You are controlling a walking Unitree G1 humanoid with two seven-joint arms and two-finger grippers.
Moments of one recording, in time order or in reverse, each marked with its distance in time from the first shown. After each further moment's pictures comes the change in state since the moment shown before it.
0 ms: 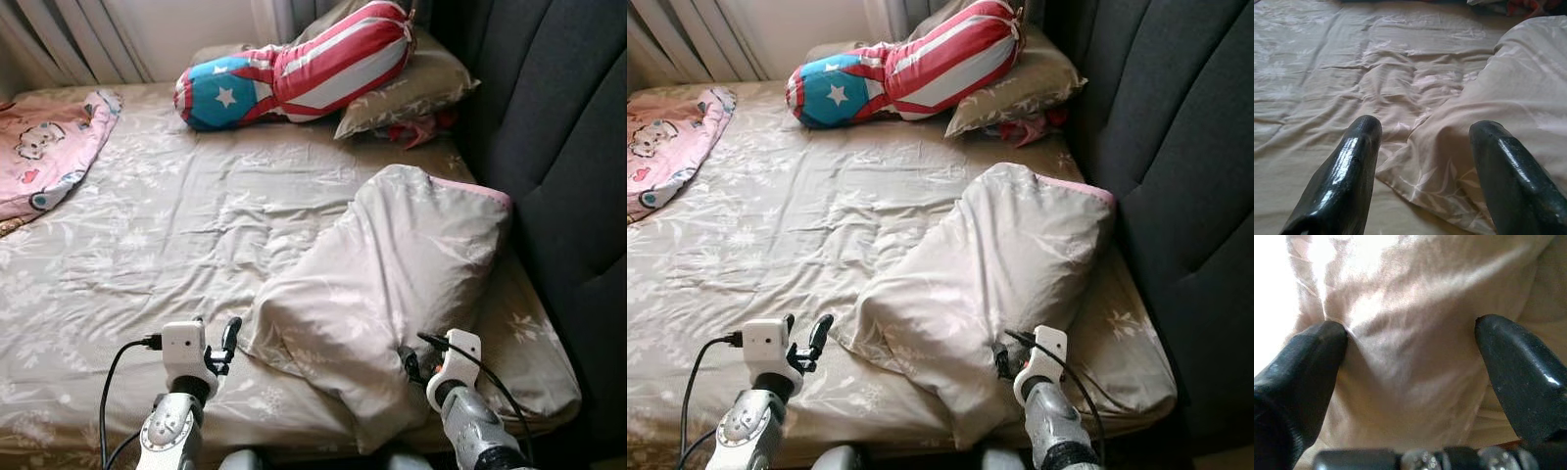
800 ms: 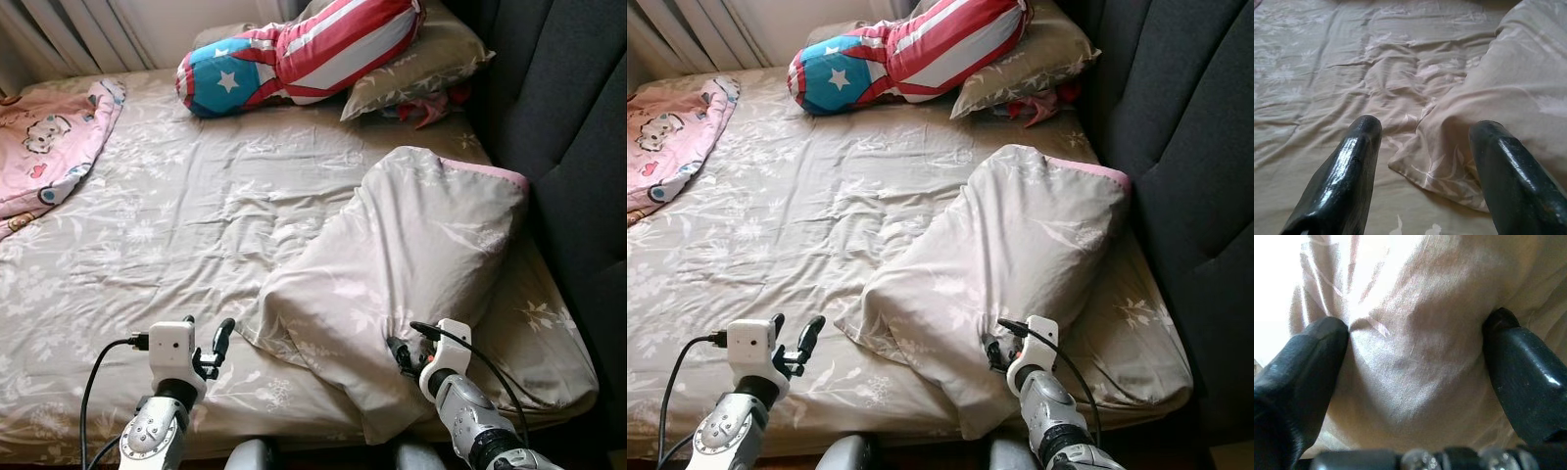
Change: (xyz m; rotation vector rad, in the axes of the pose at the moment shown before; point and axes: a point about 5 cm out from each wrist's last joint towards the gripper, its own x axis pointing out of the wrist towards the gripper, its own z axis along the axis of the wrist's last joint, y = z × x) left arm -0.014 0.008 0.017 0.050 0.002 -0.038; right arm 0.004 0.014 0.000 -0.014 0.065 0.084
